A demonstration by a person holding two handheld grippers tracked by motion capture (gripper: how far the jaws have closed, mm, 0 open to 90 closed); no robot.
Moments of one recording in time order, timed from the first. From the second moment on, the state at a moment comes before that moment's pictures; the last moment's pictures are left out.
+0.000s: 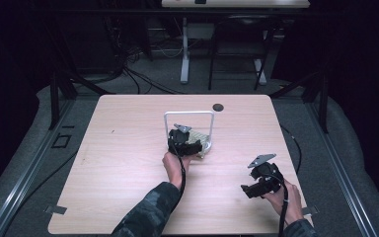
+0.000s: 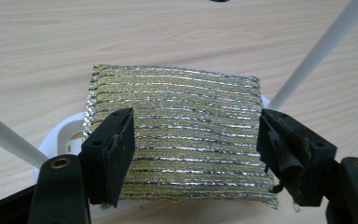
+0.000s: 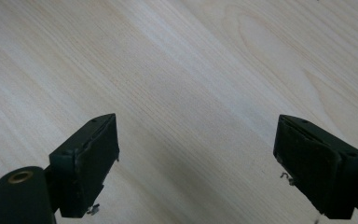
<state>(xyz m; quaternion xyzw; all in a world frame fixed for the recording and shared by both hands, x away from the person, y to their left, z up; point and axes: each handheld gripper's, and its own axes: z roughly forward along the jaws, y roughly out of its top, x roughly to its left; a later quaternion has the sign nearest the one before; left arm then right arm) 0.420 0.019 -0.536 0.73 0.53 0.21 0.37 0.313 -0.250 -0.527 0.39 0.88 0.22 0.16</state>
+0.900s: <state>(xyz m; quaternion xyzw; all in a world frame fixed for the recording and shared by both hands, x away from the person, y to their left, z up) 0.375 0.072 -0.485 0.78 0.45 0.18 0.39 0.312 -0.248 -0.526 0.40 0.88 0.22 0.16</state>
